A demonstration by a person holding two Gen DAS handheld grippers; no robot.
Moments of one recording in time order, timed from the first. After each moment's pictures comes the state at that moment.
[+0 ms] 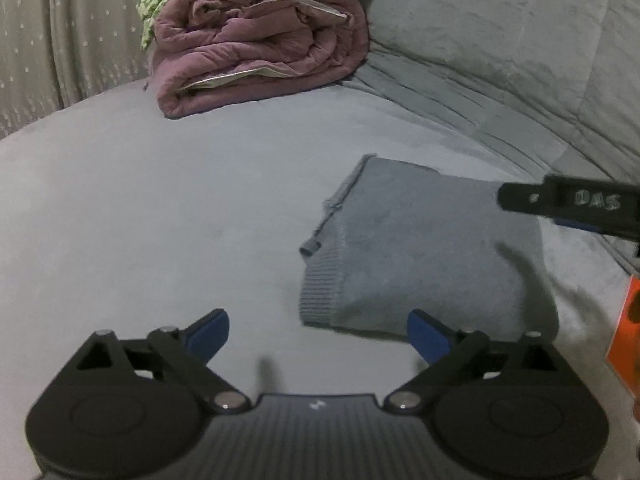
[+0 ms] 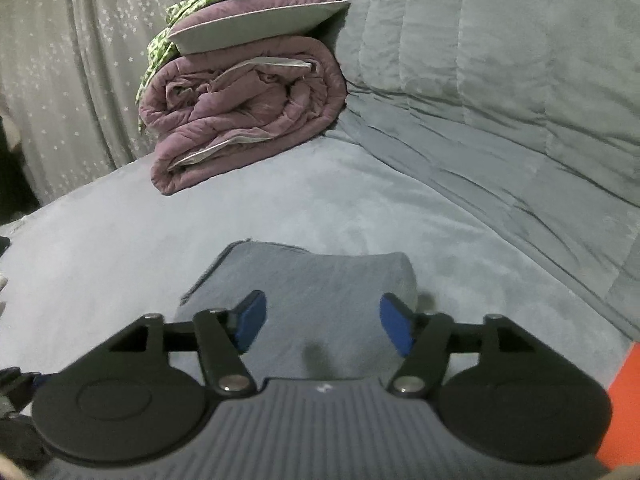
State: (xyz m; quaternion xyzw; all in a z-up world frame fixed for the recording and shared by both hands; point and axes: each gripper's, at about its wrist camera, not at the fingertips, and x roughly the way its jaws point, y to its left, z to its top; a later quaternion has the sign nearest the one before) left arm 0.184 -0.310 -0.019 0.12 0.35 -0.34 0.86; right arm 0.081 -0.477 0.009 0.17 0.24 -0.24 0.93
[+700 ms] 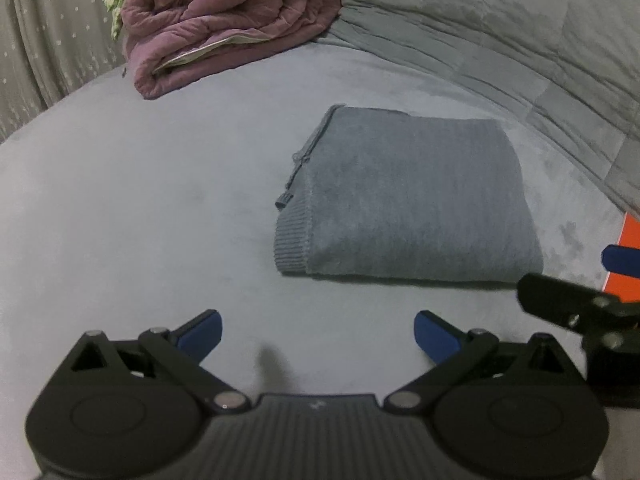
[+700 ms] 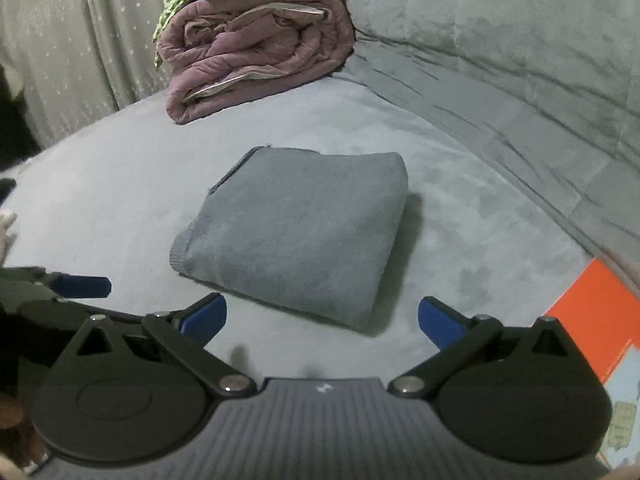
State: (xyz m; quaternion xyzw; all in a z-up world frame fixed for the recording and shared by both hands) left arm 0.161 -0.325 -0.018 0.20 0.38 -0.34 0.83; right arm 0.039 -0.440 -0.001 0.16 0.33 -0.23 0.90
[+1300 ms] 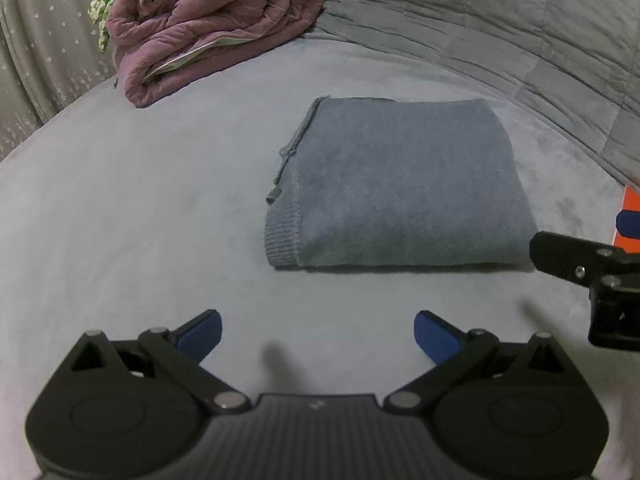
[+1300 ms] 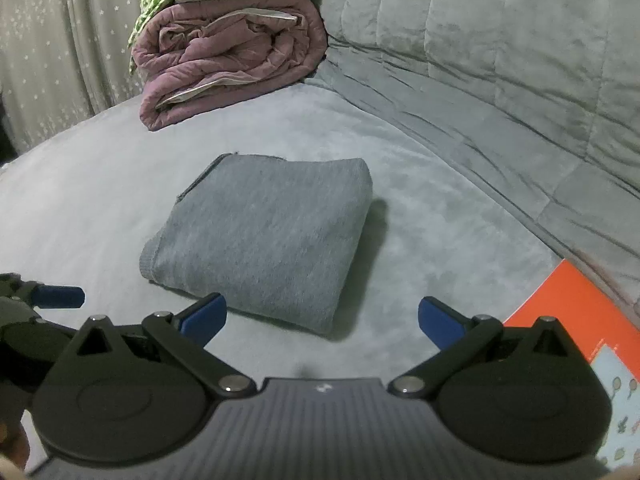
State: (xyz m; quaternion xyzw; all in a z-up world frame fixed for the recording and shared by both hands) left arm 0.154 -0.329 -0.019 0.22 0.38 -0.35 0.83; right arm 0.031 -0.438 -0.003 0.15 0.32 -0.26 0.90
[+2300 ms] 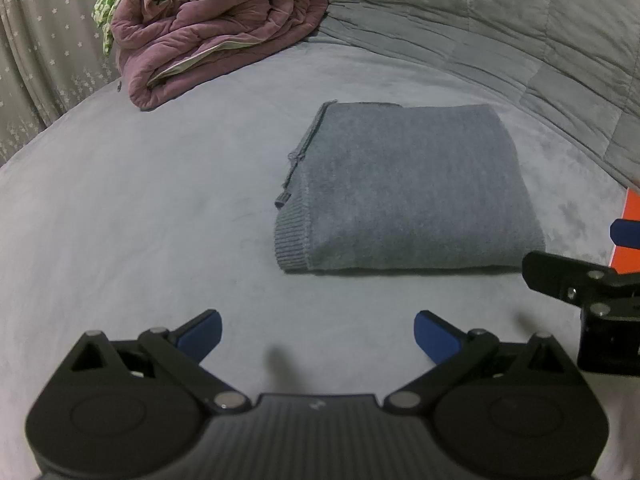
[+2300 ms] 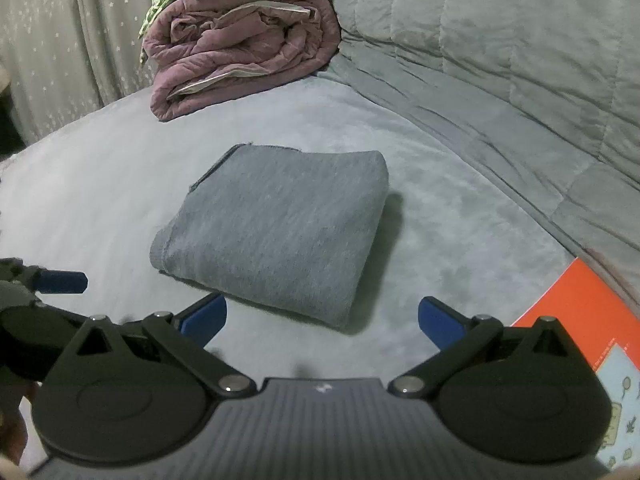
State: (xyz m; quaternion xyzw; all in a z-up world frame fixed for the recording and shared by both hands) left arm 0.157 -0.325 -0.017 0.23 0.37 -0.35 0.83; right arm 0.037 -0.433 -0.006 0.14 0.33 -0.25 0.90
